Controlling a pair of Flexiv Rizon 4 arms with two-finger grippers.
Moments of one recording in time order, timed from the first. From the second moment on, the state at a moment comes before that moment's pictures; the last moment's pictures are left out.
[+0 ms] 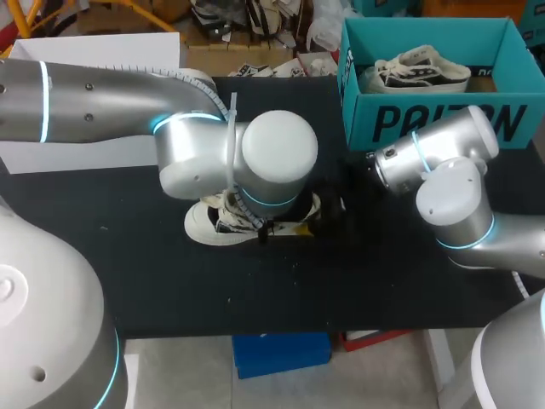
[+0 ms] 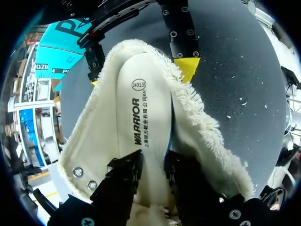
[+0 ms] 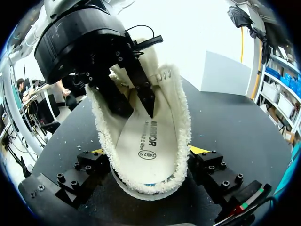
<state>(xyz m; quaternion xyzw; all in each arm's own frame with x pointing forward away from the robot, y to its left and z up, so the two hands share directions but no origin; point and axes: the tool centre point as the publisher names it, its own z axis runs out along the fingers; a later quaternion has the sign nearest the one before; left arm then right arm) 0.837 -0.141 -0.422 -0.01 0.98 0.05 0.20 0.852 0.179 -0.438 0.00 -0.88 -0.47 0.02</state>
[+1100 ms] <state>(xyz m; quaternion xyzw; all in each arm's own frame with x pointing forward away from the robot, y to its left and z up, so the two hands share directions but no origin) 0.829 -0.139 -0.416 0.06 1.00 -0.06 0.04 0.852 0.179 -0.438 0.00 -0.88 -0.47 0.02</state>
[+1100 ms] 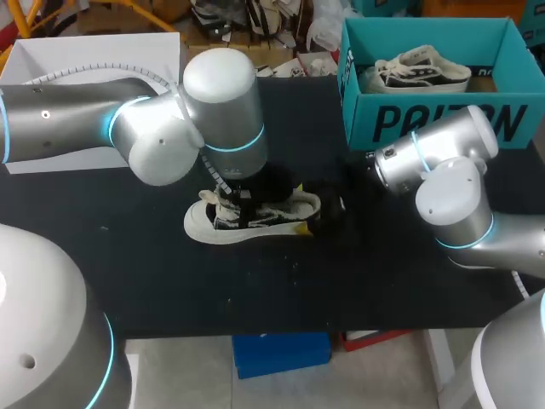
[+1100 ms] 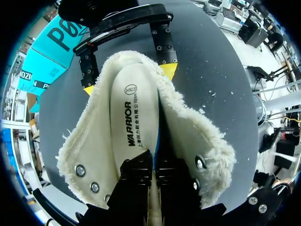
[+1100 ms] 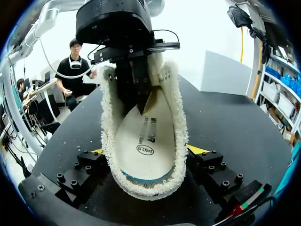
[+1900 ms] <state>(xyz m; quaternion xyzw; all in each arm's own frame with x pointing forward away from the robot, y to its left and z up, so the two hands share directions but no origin) 0.820 -0.141 -0.377 0.08 0.99 -0.11 0.04 0.852 0.178 -0.438 0.00 -0.88 -0.47 0.02</state>
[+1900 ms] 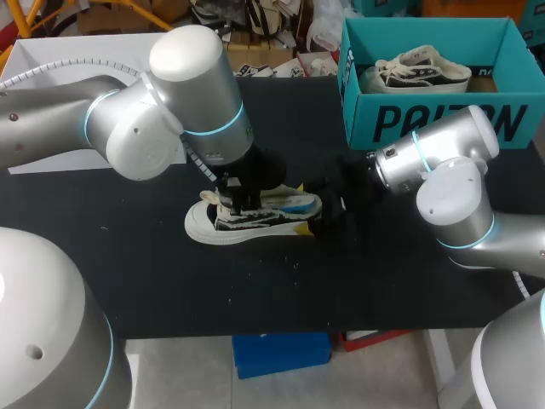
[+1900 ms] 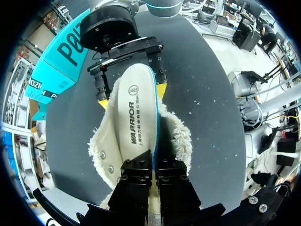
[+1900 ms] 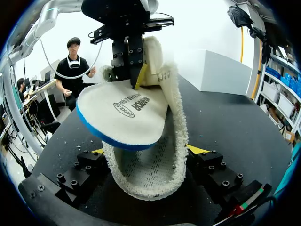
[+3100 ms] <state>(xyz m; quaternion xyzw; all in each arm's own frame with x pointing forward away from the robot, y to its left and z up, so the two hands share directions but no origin) 0.835 -0.199 -0.386 0.19 0.97 -0.14 0.06 0.852 0.176 -0.438 0.00 -0.88 -0.47 0.02</state>
